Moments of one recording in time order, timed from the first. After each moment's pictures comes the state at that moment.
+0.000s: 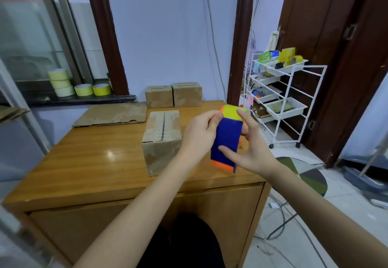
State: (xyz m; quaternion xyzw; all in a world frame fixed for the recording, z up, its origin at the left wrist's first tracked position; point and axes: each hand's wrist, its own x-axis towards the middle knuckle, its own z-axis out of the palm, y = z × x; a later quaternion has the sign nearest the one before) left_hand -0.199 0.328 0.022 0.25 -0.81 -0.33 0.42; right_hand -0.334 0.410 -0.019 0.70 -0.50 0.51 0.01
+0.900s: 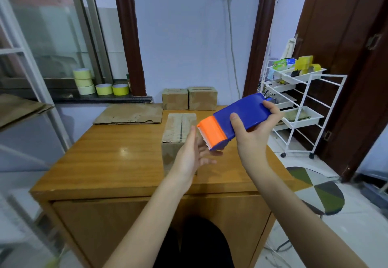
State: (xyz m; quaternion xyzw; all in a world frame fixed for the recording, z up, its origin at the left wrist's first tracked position) left_hand -0.139 0.332 0.001 0.28 -0.54 -0.70 0.37; right_hand -0.260 0.373 0.017 0.43 -0.42 0.80 -0.04
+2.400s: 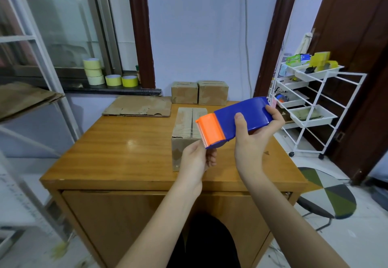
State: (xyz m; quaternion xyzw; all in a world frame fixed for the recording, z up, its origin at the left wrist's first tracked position) left_hand -0.135 0.336 -0.012 0.37 -0.45 -0.67 0.45; right_hand -0.229 0.356 0.006 0.38 -0.40 0.83 -0.07
